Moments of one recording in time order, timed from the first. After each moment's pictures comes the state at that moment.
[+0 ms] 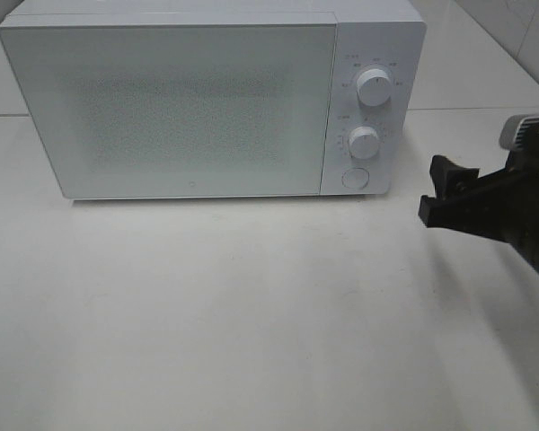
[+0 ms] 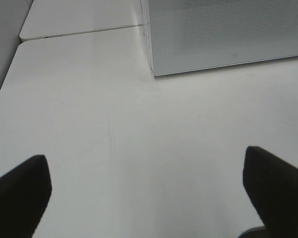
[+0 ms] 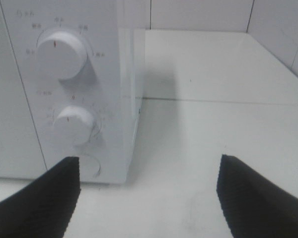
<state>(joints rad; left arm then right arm) 0.06 0.00 -0.52 -0.16 1.07 0.22 0.51 1.56 -0.22 0.51 -1.20 -0.20</state>
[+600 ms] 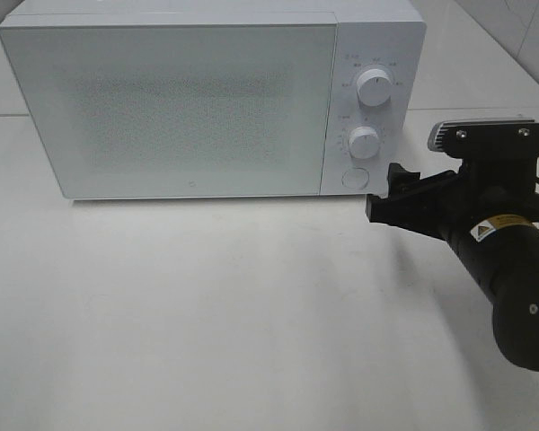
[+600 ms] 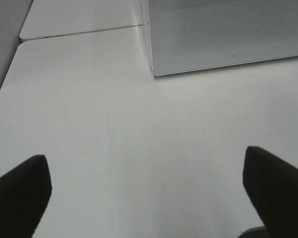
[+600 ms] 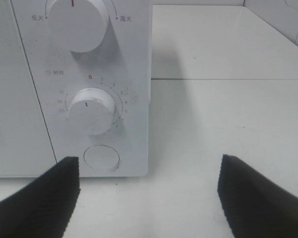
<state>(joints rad) 0.06 0.00 -0.52 -0.16 1.07 0.22 0.67 1.75 -0.38 0.77 -1.21 -0.24</state>
